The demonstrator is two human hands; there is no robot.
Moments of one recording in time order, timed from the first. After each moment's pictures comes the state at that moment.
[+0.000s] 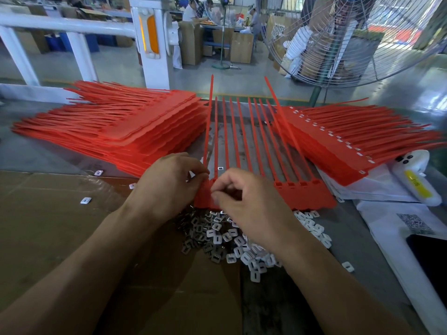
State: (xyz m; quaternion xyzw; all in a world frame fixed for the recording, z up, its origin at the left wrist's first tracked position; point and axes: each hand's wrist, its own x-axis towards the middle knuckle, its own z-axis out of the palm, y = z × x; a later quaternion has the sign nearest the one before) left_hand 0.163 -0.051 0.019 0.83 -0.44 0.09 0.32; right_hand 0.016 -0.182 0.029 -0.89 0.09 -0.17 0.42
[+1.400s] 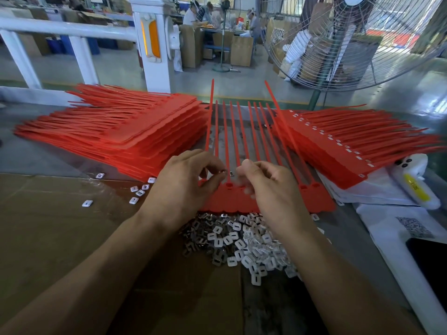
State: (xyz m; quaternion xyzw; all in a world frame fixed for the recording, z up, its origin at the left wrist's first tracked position) left_hand 0.146 -0.063 0.020 0.77 -0.49 0.16 0.38; right_hand 0.020 -0.198 0.034 -0.77 0.23 -0.24 0.55
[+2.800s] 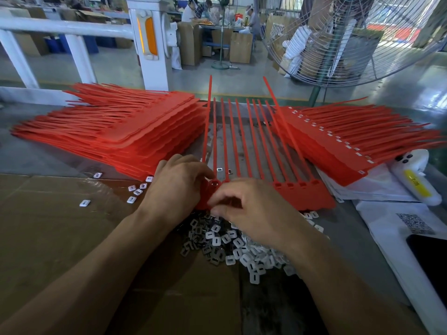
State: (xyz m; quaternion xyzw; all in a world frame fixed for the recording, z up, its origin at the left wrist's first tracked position) left_hand 0.158 -0.066 0.010 0.84 -0.44 0.11 0.29; right_hand 0.016 -0.197 0.036 -0.95 0.06 -0.08 0.31
